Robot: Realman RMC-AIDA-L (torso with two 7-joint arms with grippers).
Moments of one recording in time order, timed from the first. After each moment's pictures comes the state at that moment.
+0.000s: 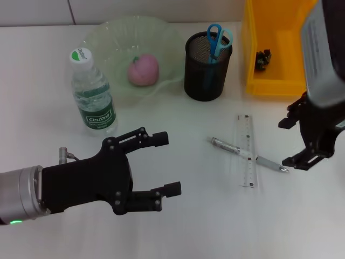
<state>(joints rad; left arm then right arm) -0.33 -2.04 1.32 0.46 1.30 1.73 -0.87 0.60 2.08 -1.35 -1.62 -2.62 -1.90 2.00</state>
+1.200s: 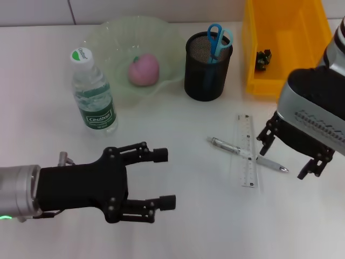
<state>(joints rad) -0.33 -2.02 1.30 0.54 1.41 1.74 -1.07 0.82 1.95 -1.67 -1.38 -2.46 -1.88 1.34</state>
